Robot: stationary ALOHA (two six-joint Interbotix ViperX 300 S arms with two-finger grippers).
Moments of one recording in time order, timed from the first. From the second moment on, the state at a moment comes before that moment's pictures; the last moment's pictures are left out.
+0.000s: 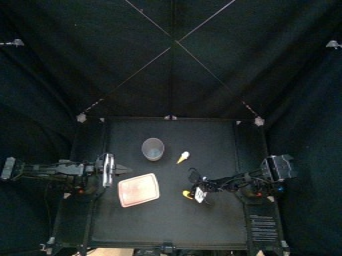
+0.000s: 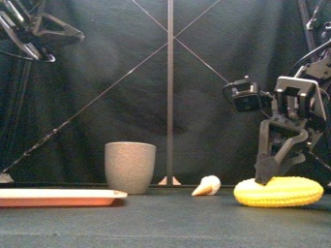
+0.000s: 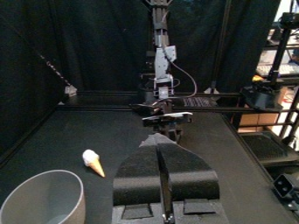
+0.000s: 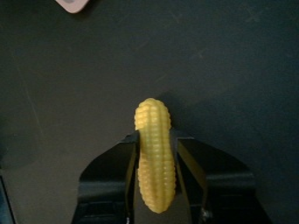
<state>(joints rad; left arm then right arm) 0.03 -1.04 1.19 0.00 -0.17 0.00 0.14 -0.04 0.96 0.36 -0.11 0.38</state>
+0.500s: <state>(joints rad) 0.03 -1.04 1.19 0.00 -0.17 0.00 0.04 -0.05 0.82 0.19 -0.09 0.37</state>
